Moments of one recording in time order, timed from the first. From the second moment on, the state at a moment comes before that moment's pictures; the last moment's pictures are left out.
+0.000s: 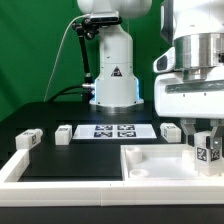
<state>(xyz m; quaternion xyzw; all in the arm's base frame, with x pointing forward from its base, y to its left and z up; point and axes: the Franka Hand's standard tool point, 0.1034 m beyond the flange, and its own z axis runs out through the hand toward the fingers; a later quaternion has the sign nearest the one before) 0.623 0.109 0.073 -0.84 0.54 -0.10 0.06</state>
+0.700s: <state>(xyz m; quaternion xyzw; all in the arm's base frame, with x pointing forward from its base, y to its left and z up) 0.620 0.108 0.072 -0.65 0.75 -0.06 0.09</state>
